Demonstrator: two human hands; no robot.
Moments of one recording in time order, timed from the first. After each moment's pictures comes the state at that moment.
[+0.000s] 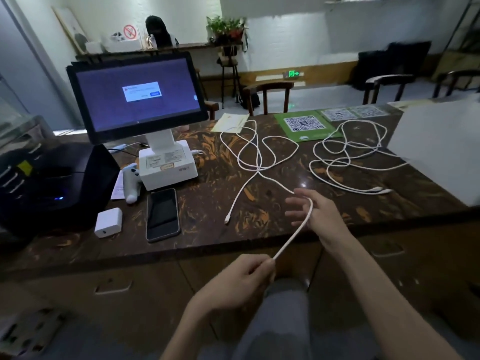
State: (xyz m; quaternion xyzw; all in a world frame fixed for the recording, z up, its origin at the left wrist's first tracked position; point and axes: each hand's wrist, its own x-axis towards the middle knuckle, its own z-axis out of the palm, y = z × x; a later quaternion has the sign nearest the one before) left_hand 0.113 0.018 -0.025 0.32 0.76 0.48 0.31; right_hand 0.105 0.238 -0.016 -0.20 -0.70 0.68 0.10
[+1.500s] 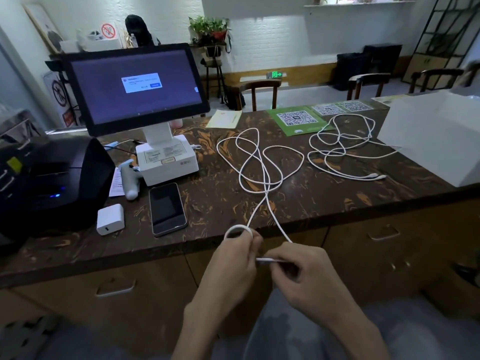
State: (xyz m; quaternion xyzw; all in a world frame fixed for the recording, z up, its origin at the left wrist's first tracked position) left_hand 0.116 -0.019 -0.034 0.31 0.87 0.38 0.03; right_hand 0.204 0.126 -0.027 0.04 -0.90 0.40 0.18
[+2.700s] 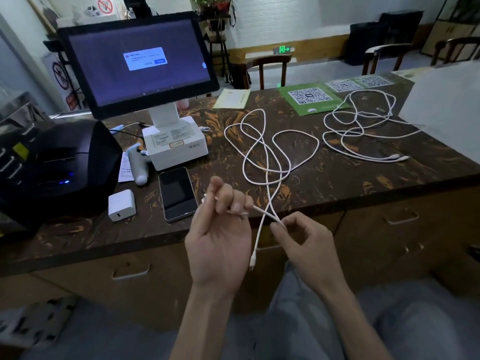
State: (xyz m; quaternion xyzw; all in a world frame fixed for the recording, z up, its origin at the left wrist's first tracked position) left_hand 0.113 -0.028 0.003 0.16 0.19 0.96 0.16; right_hand 0.168 0.106 -0.047 -0.10 -0.80 0.55 0.22
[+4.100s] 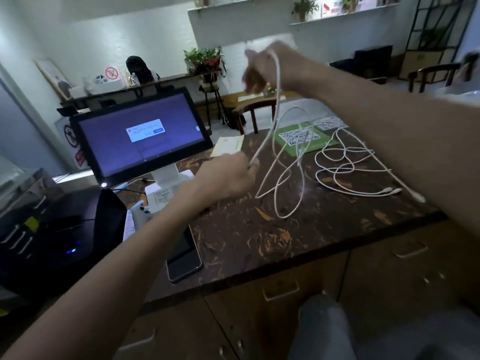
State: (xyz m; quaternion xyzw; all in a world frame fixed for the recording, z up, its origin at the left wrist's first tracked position) left_hand -0.021 0.035 0.138 0.37 0.92 0.11 -0.03; right_hand -0.032 0.214 0.235 0.03 -0.92 0.33 0.21
